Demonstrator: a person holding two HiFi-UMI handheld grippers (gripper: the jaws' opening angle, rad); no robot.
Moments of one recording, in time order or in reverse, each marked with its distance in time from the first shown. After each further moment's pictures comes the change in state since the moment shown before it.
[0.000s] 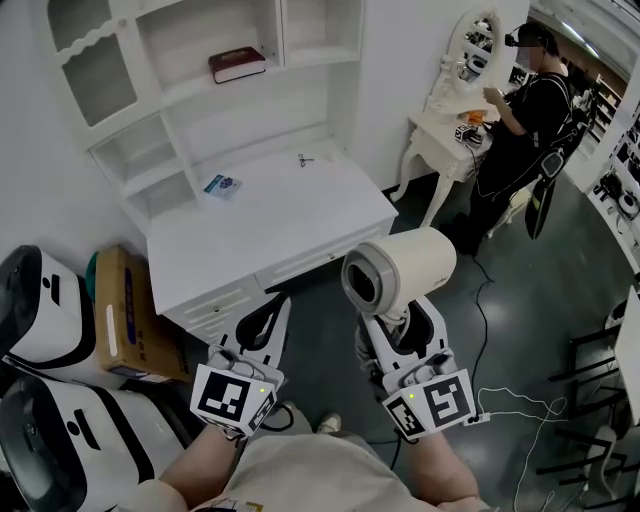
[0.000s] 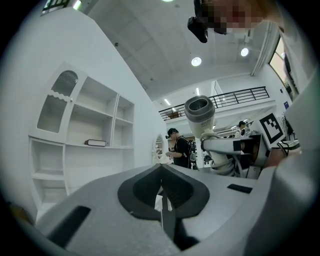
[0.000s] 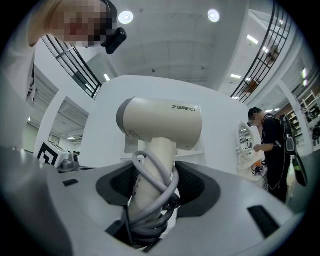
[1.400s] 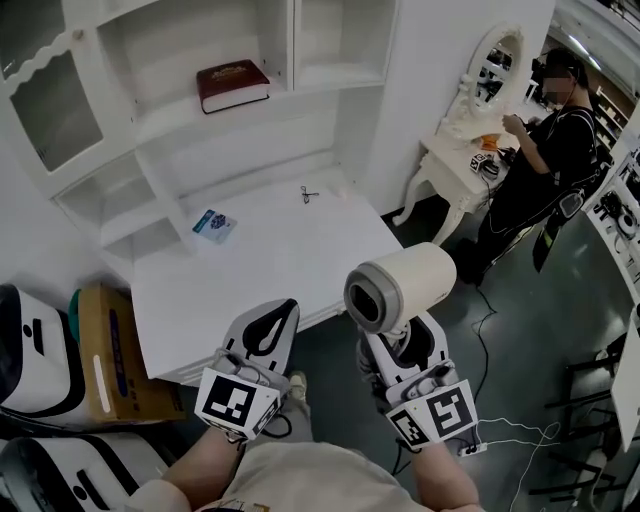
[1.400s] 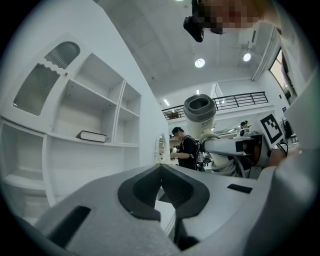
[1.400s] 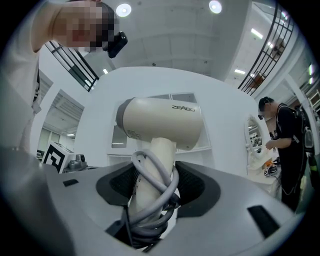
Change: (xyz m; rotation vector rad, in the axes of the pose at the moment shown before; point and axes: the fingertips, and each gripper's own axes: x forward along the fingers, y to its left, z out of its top) left arm 0.167 0.156 -0.031 -0.028 -0.013 -0.058; right arm 0.207 -0.072 -0.045 -0.006 0.035 0.023
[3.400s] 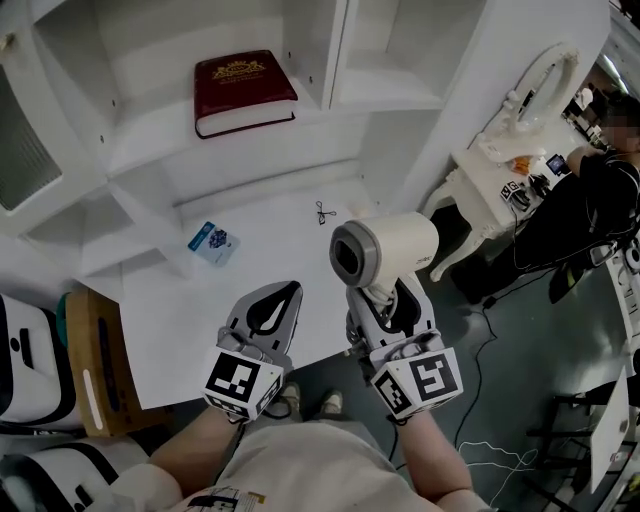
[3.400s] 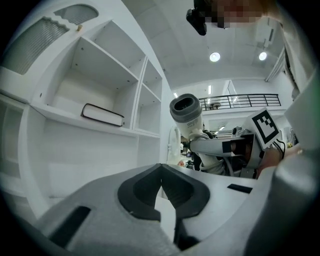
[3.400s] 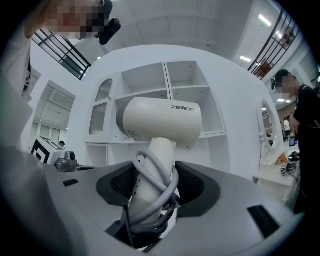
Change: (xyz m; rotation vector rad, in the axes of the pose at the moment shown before) left arm 0.147 0.164 -0.048 -0.076 0.071 0.066; right arm 0.239 -0.086 -0.057 0.004 0.142 0.027
